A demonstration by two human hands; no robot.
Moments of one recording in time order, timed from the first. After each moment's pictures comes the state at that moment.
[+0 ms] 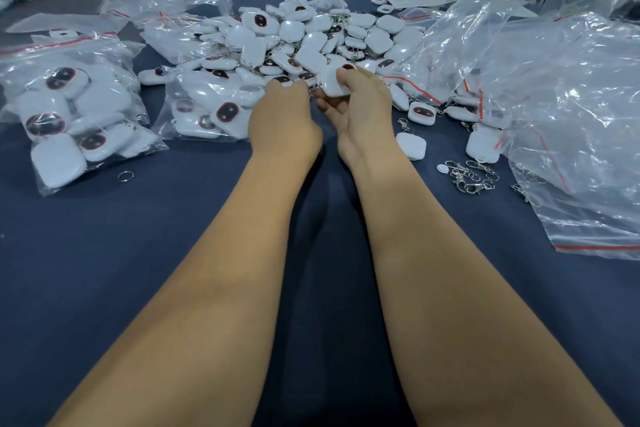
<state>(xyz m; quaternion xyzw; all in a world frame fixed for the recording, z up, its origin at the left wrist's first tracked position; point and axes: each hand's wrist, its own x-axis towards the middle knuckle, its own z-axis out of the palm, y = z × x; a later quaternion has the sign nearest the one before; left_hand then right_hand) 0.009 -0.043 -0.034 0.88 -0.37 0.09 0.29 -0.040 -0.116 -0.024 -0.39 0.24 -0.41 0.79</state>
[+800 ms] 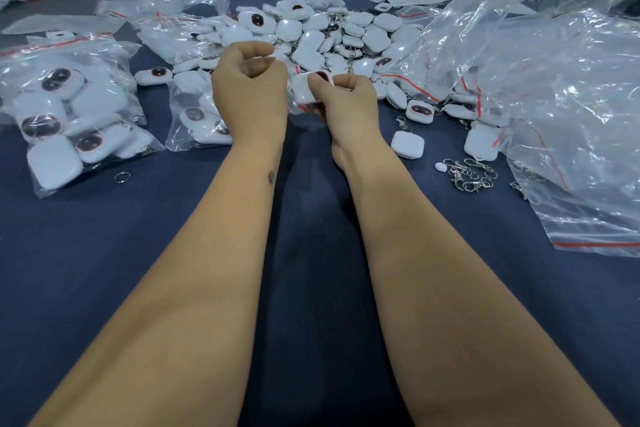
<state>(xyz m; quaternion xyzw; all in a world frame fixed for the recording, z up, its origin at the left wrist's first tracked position) 0.022 -0.040 -0.021 0.62 -0.16 0.00 0.77 -0.033 -0.114 -0.036 -0.53 0.29 -0.40 0.69</state>
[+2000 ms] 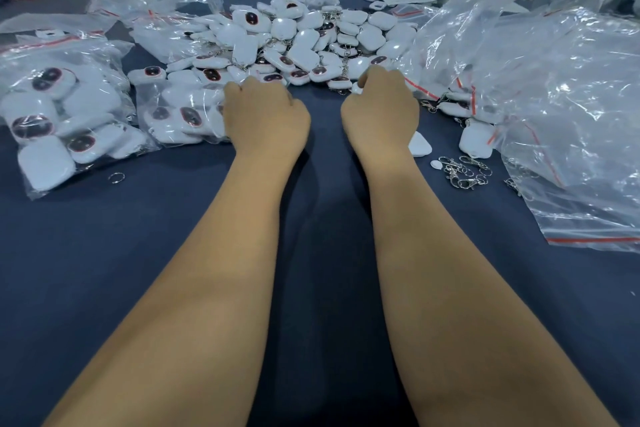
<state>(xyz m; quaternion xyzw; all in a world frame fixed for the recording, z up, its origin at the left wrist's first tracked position) 0.021 -0.042 -0.036 0.89 -0.32 0.11 0.30 -0.068 -0.134 -0.024 -0.83 0.46 -0.29 0.12</state>
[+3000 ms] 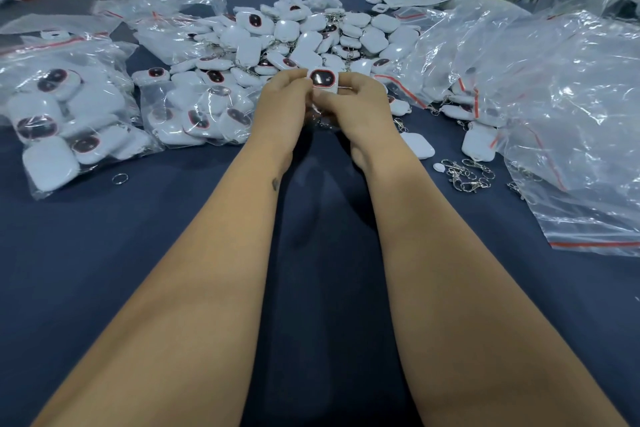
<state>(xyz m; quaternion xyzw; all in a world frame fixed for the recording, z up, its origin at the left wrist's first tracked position) 0.023 -0.059 -0.036 0.59 -0.22 -0.24 0.74 -0.054 -0.121 -0.029 -0.64 0.27 -0.36 0.63</state>
